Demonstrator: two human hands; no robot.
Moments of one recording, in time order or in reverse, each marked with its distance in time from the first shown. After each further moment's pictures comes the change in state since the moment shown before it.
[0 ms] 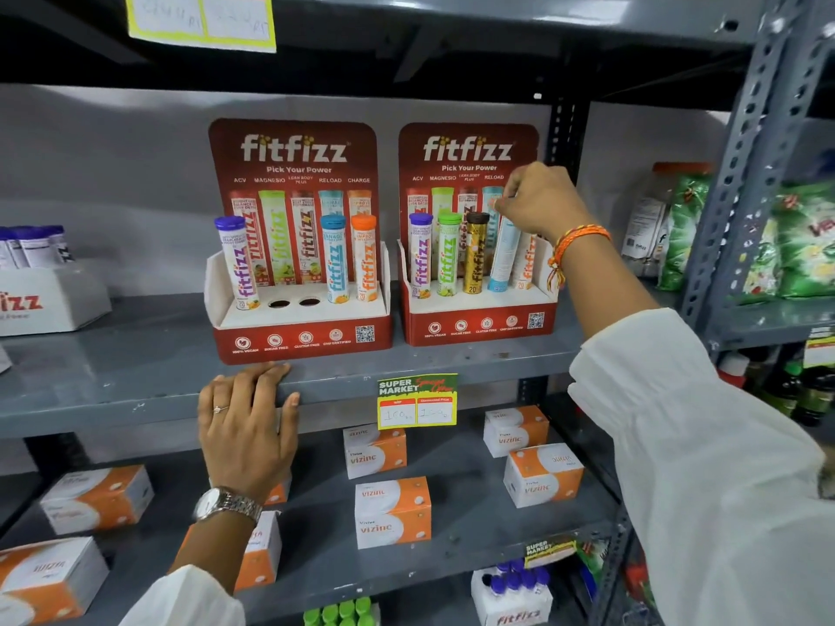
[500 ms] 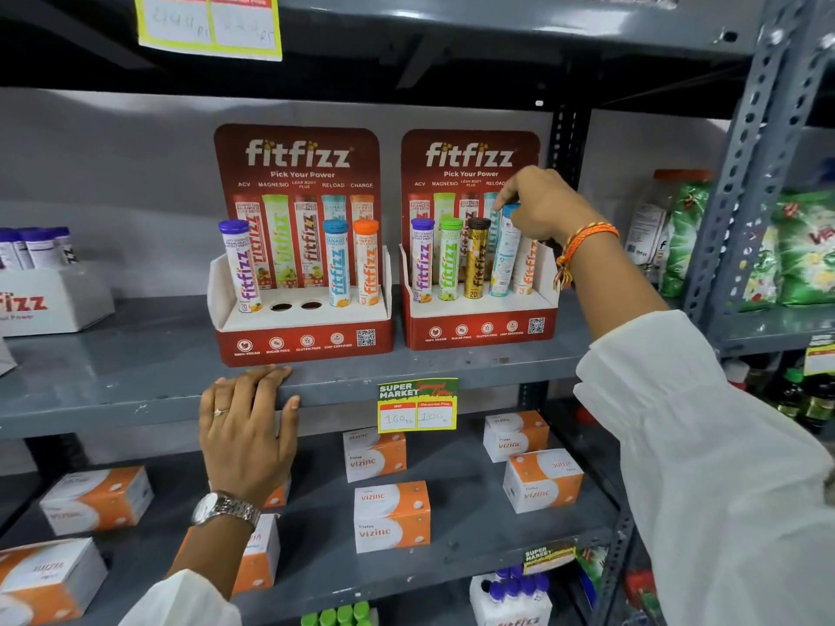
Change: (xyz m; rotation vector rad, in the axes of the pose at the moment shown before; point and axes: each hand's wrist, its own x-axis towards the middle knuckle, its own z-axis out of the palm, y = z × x) left_hand 0.001 0.002 -0.005 -0.005 0.016 0.015; right_hand -0.001 -0.002 -0.015 -0.112 -0.155 -0.135
